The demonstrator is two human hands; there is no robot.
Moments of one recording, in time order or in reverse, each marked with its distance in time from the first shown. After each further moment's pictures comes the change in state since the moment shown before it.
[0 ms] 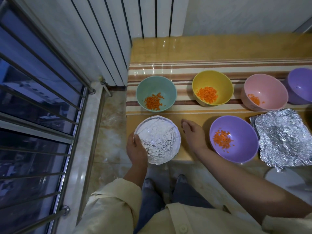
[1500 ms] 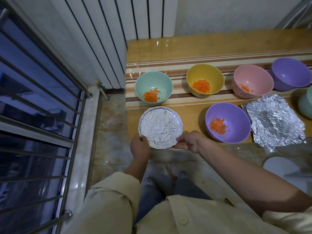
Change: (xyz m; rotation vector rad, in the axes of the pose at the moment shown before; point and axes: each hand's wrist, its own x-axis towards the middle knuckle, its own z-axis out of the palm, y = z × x) left_hand -0.027 0.011 -0.029 0.329 -0.216 0.000; right_hand -0.059 -0.022 -0.001 0.351 -0.247 0.740
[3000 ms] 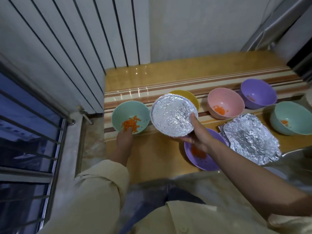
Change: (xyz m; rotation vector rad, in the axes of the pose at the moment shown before) left_hand 0.099 0.102 0.046 -0.232 -0.148 -0.062; right_hand 0.004 -0.098 -0.097 0.252 -0.144 -0.473
